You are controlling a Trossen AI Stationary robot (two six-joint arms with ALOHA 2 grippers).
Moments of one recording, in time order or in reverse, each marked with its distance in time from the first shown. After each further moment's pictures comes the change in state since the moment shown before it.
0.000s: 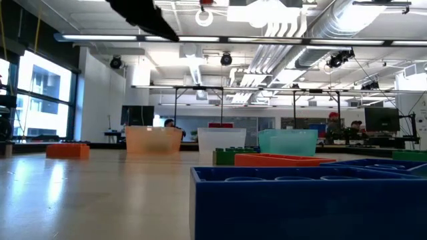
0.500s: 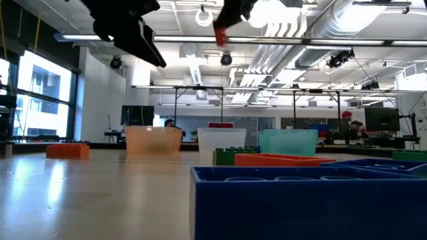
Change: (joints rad) left arm 0.000 0.000 -0.099 -0.055 -0.004 -0.027; right arm -0.298 0.018 -0.041 -0.071 -0.178 0.011
